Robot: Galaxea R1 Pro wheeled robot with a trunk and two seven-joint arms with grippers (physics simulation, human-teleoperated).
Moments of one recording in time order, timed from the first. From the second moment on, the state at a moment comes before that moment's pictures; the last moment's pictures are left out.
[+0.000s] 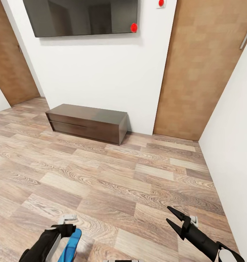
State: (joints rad) left arm -0.42 0.08 0.08 -0.64 -0.04 0.35 0.01; right arm -0.11 -0.19 -0.16 -1.08 -1.11 0.80 0.70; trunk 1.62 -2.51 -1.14
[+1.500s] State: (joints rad) left arm -0.42 0.07 0.08 -0.65 -0.13 0.37 0.01; right arm -0.11 -0.20 -0.16 -1.08 -1.11 0.80 0.70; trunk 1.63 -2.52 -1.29
